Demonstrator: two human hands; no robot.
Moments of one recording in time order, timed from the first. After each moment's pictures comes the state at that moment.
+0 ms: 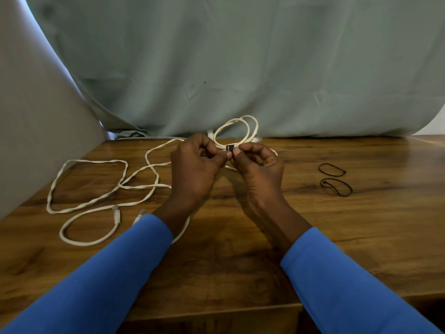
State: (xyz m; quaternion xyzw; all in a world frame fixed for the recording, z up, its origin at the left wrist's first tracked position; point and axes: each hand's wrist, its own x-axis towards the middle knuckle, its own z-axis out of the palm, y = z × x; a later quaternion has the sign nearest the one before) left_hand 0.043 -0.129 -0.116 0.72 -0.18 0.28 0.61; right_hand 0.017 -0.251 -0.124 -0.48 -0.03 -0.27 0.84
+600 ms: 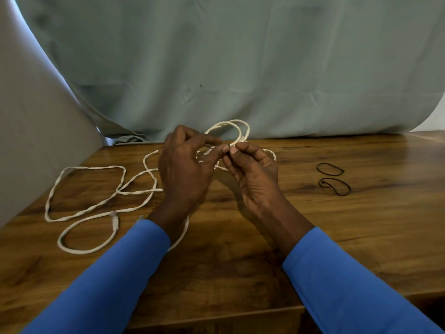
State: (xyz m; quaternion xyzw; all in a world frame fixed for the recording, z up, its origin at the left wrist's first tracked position) left_hand 0.041 -0.121 -0.107 0.78 -0.22 0.45 0.38; right_hand 0.012 -0.249 -0.113 -0.37 -0.05 -0.16 0.92
